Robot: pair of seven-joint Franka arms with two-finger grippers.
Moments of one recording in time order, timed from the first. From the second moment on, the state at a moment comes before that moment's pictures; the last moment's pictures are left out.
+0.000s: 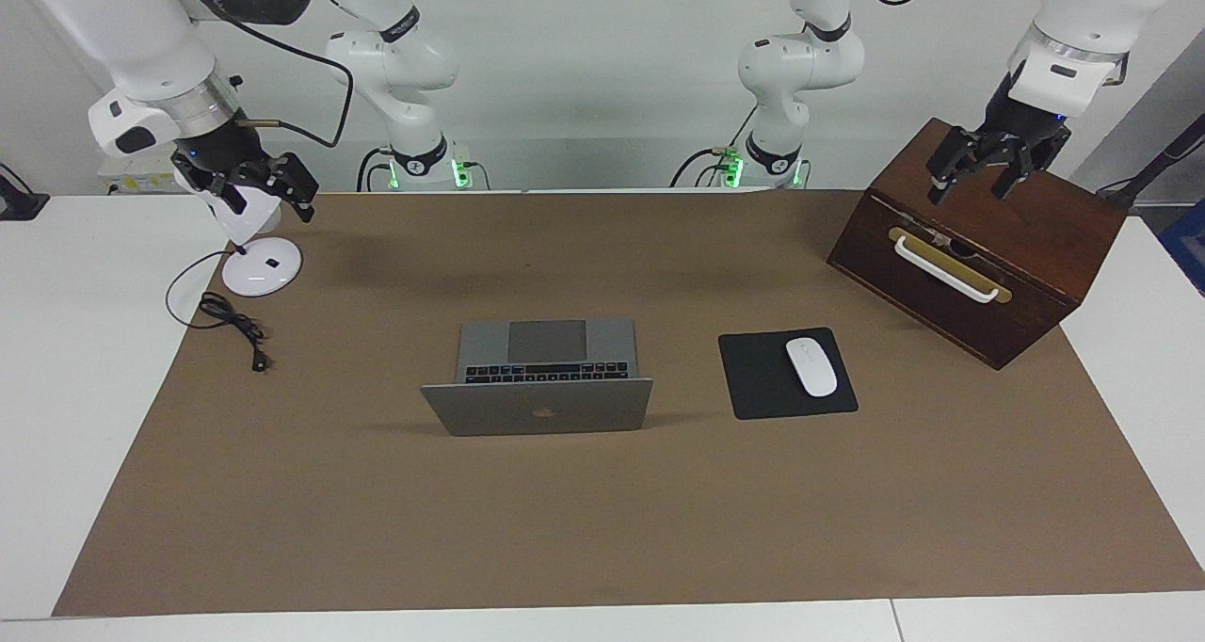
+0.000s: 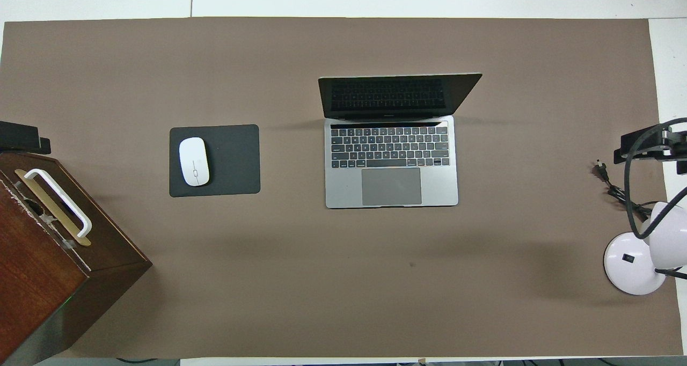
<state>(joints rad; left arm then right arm) 0.04 -0.10 -0.03 -1.63 -0.05 1.61 -0.06 -0.07 -0.05 -0.01 -1.65 0.02 1.52 0.12</state>
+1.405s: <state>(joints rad) 0.04 -0.10 -0.02 -1.64 -0.04 1.62 0.04 -0.07 0.06 0.01 -1.48 0.02 1.80 0.12</state>
